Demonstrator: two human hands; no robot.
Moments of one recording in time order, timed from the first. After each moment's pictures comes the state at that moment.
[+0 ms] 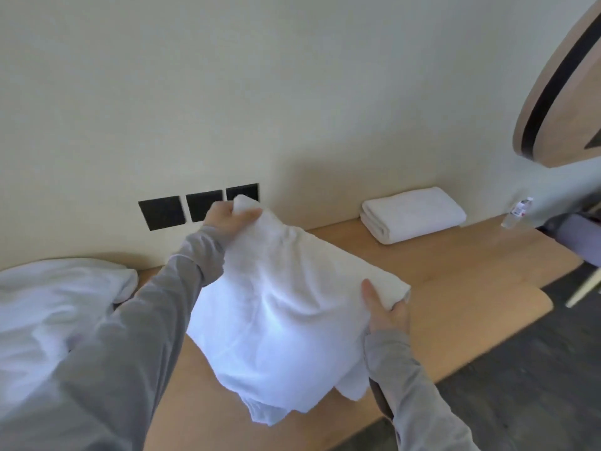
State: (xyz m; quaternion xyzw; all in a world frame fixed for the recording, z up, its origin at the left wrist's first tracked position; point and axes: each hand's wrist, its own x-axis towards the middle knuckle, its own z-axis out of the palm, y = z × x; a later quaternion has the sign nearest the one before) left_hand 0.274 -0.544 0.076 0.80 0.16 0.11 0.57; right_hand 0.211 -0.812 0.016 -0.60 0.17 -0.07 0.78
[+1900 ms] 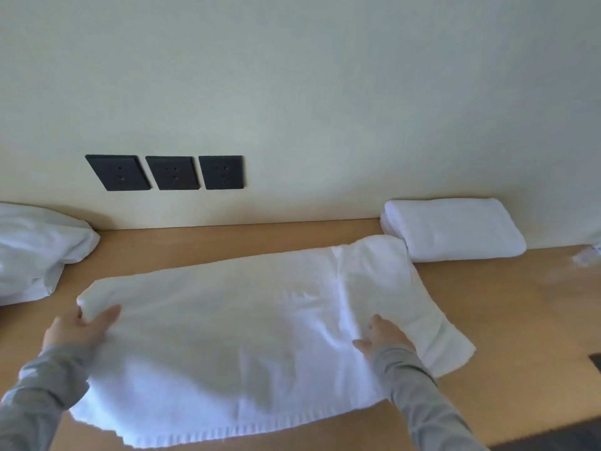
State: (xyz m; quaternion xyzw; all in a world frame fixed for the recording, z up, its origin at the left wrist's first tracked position) left_hand 0.167 -0.485 -0.137 0.69 0.59 0.08 0.42; right_hand 0.409 -0.917 -0.094 -0.95 -0.08 0.30 0.03
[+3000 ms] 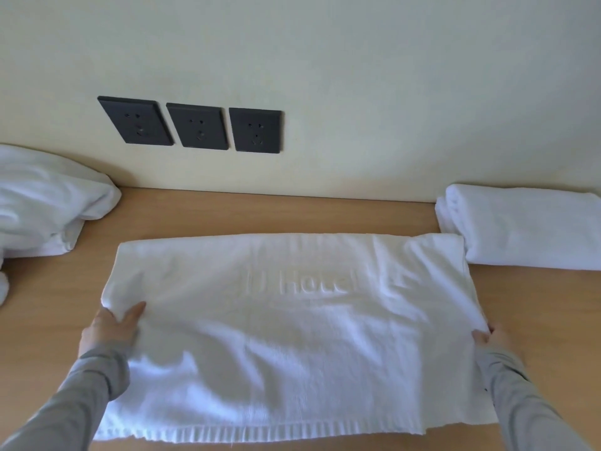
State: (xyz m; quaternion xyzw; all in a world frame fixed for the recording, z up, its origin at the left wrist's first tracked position) left_hand 0.167 -0.509 -0.198 0.66 0.68 0.00 0.32; right_hand 0.512 -1.015 -0.178 -0.97 0.16 0.16 0.13
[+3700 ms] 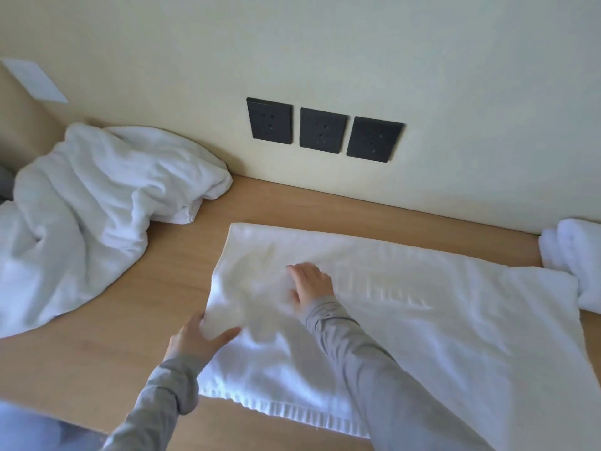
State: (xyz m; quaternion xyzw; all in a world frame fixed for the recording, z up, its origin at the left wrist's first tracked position) left_hand 0.089 -0.543 -0.159 0.67 0.63 -0.06 0.40; right_hand 0.307 -0.630 -0.169 -0.82 -0.51 0.21 0.12
